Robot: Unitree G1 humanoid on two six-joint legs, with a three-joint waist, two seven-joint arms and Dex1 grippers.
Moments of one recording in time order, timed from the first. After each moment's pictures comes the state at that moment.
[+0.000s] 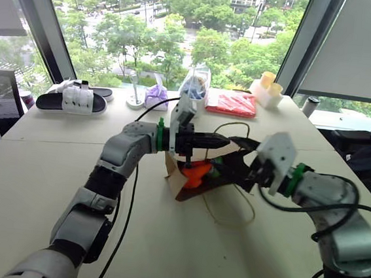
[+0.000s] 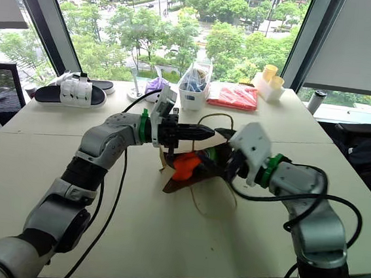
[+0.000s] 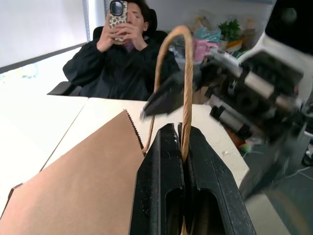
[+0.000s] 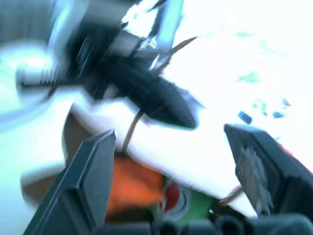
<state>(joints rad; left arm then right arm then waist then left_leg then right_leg) -0.98 0.23 -0.13 0.30 -0.48 0.47 -1.14 -0.42 -0.46 -0.33 -0.72 0.37 0.95 0.73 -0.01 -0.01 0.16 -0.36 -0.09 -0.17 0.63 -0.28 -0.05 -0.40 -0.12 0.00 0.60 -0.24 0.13</state>
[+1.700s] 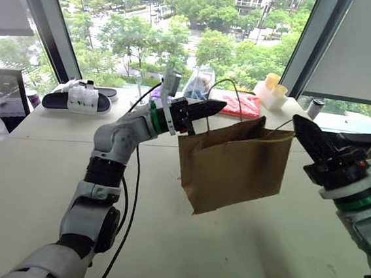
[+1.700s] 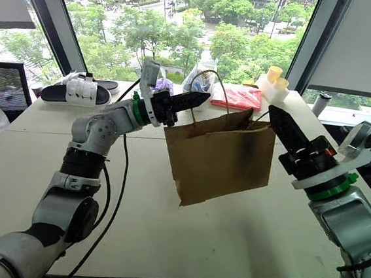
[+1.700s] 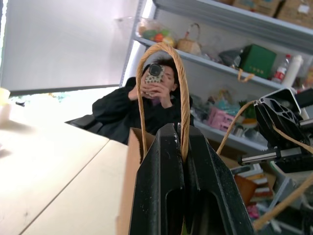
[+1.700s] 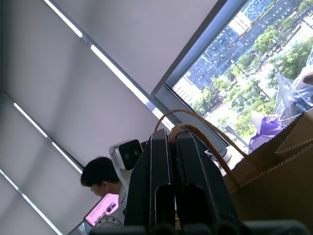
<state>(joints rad) -1.03 0.18 0.13 0.24 -0.72 0.79 -0.84 -0.20 -0.59 -0.53 -0.58 1.89 0.61 -0.11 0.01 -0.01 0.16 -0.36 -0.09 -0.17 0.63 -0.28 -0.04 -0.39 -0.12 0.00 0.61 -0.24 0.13</state>
